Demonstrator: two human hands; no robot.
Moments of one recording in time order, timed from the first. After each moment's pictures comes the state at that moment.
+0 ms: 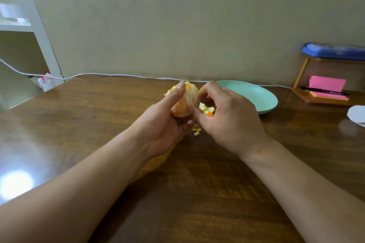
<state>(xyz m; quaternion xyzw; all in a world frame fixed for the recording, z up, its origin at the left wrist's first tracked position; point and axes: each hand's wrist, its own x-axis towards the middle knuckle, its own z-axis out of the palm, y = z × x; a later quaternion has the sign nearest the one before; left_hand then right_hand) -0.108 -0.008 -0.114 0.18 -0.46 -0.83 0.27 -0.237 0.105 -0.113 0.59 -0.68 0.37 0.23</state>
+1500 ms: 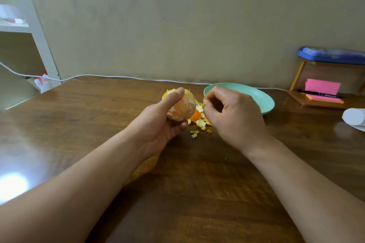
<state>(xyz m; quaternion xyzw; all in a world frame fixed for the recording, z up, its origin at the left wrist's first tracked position) -0.105 -0.013 -0.111 0.25 -0.48 -0.79 0.28 -0.258 0.105 -0.112 0.56 -0.70 0.38 0.21</state>
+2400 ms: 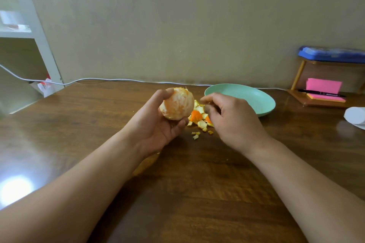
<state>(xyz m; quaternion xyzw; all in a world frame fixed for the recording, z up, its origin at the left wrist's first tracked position) -0.098 -0.023 -0.109 0.23 -0.41 -0.85 0.23 -0.267 0.101 -0.121 0.58 -0.71 0.37 0.15</state>
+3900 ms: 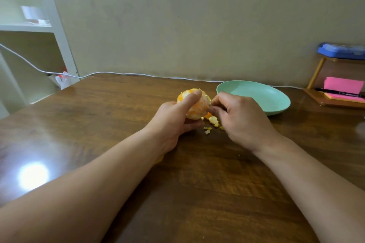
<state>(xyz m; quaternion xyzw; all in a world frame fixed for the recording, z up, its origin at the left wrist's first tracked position) -0.112 -0.019 -0.123 0.30 -0.51 -0.74 0.31 -0.262 0.095 -0.121 0.62 -0.70 0.32 0.14</state>
